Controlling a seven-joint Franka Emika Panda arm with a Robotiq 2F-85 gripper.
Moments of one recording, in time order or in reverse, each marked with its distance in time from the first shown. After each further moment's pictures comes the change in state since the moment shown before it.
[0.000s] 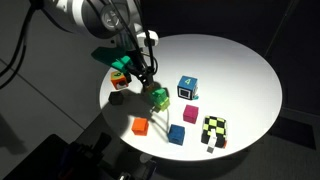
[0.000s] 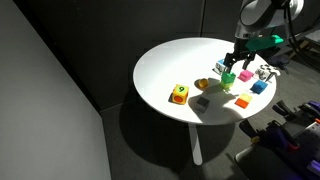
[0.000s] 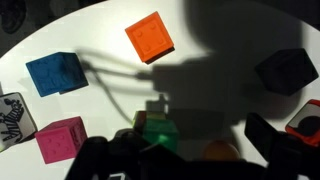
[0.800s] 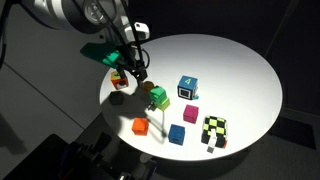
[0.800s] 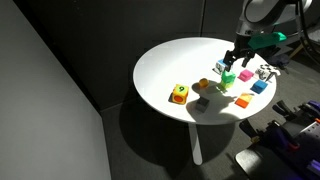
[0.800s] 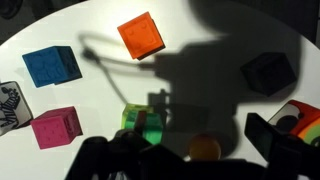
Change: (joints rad) arm 0.025 -0.082 0.014 -0.062 -0.007 0.038 0.001
